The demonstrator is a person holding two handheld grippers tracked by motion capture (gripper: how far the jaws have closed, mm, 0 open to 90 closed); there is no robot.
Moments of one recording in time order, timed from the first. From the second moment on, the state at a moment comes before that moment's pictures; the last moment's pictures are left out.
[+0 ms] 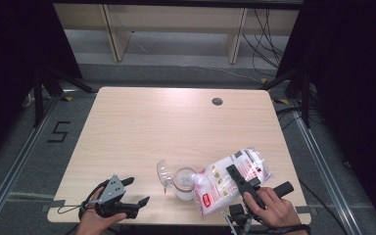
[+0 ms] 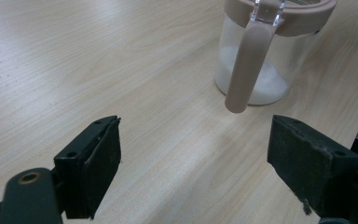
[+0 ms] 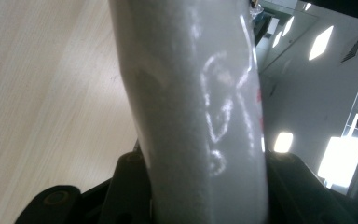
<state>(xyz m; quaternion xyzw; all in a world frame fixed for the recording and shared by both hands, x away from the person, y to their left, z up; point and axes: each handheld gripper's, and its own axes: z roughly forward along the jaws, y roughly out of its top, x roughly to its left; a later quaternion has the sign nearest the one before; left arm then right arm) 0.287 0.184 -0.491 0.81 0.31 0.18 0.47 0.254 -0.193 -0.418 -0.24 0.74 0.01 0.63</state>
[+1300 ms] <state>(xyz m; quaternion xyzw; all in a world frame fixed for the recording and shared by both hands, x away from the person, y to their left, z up) 0.285 0.183 -0.491 0.80 0.33 0.17 0.47 0.253 -0.193 -0.417 -0.24 0.74 0.00 0.63</state>
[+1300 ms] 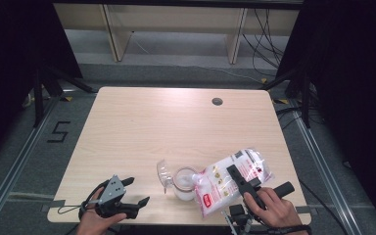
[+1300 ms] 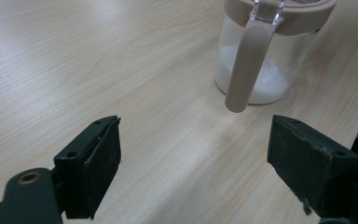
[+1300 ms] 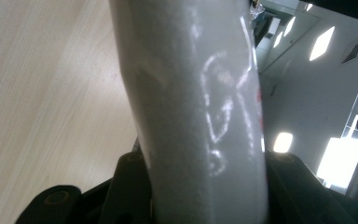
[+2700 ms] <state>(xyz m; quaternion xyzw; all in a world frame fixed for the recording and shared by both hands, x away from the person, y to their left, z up) 0.285 0.183 -0.491 0.80 0.33 0.17 0.48 0.252 -0.189 -0.418 -0.26 0.74 -0.01 0.62</state>
